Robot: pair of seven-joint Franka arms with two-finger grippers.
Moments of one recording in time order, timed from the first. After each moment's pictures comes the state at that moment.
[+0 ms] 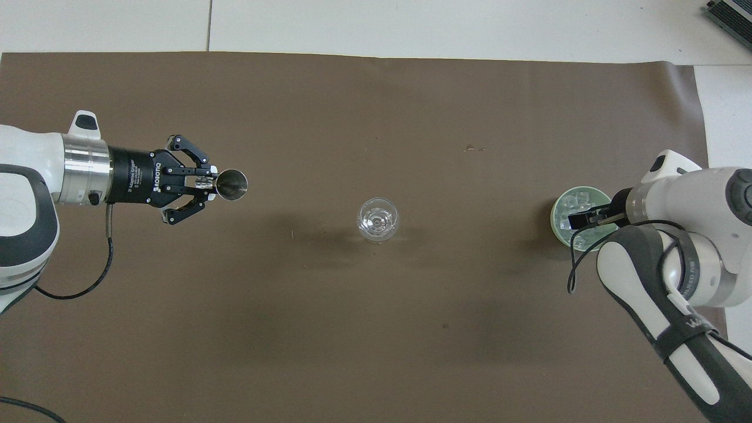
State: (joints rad) left arm -0.24 0.06 0.18 -1.97 -0.87 1.98 -1.02; right arm -0.04 0.09 -0.03 -2.20 0.01 2.38 -0.34
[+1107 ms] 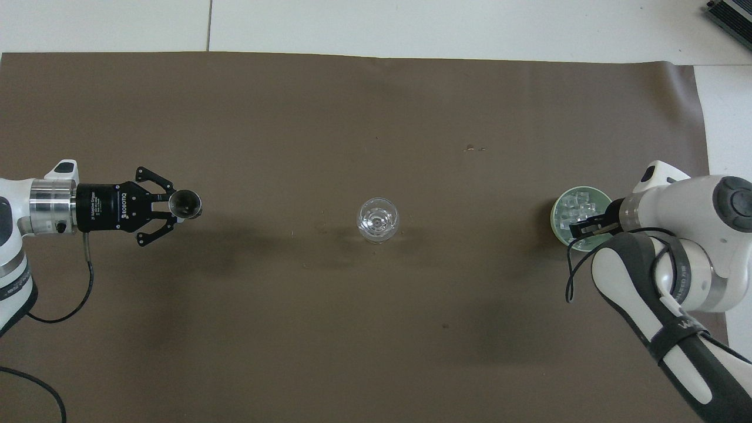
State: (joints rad) left arm 0.03 0.19 0.16 -2.08 -1.15 1.74 -0.74; right arm -0.05 0.09 -0.03 -2.23 0.01 2.38 -0.36
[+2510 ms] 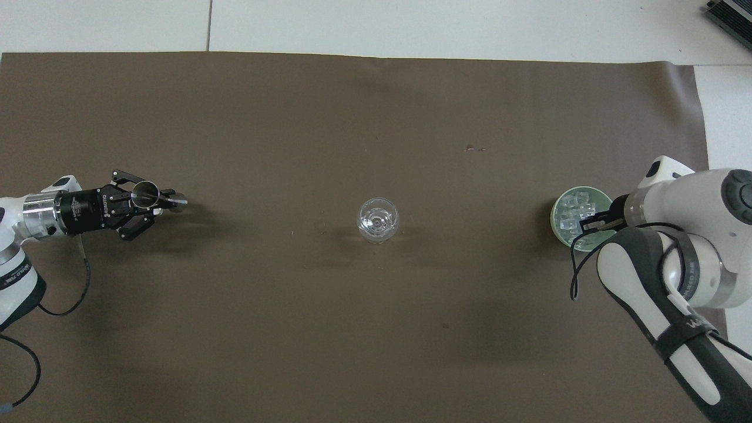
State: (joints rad) left arm 0.69 0.51 -0.38 -1.97 -1.19 1.66 -0.65; right arm -0.05 0.08 -0.03 -2.19 0.01 2.31 -0.34
